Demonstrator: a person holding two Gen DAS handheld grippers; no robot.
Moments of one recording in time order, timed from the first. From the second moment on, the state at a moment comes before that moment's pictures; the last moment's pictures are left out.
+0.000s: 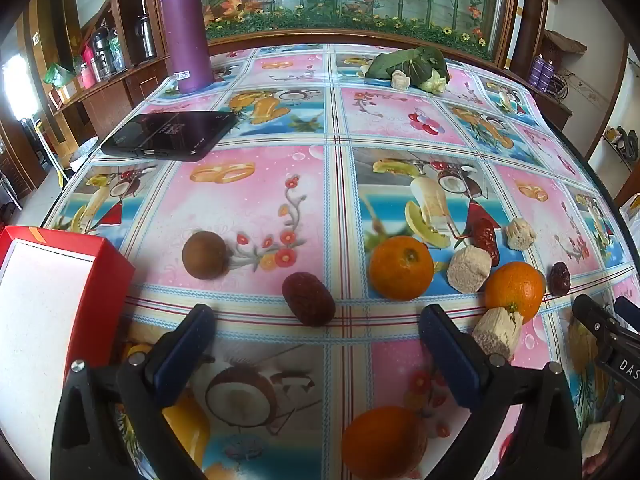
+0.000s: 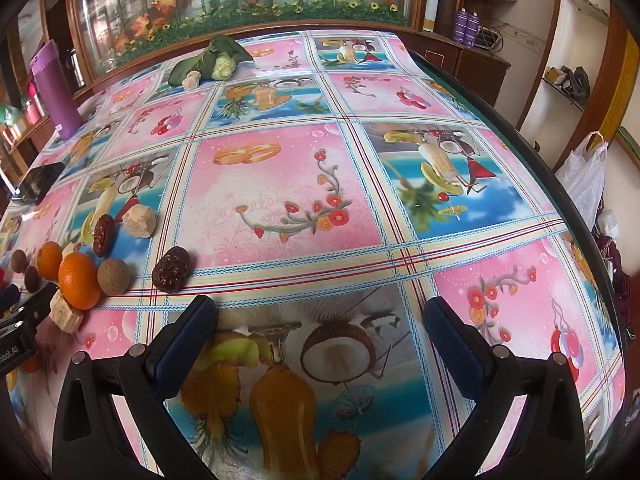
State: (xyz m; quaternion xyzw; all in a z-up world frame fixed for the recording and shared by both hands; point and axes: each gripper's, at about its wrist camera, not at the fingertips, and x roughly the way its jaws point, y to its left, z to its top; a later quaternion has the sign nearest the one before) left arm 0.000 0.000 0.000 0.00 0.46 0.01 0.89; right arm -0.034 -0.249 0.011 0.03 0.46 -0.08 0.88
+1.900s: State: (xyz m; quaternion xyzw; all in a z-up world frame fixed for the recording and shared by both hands) left arm -0.076 -0.004 0.034 0.02 0.45 -0.06 0.89; right arm -0.085 -0.243 0.043 0.15 0.41 0.13 0.89
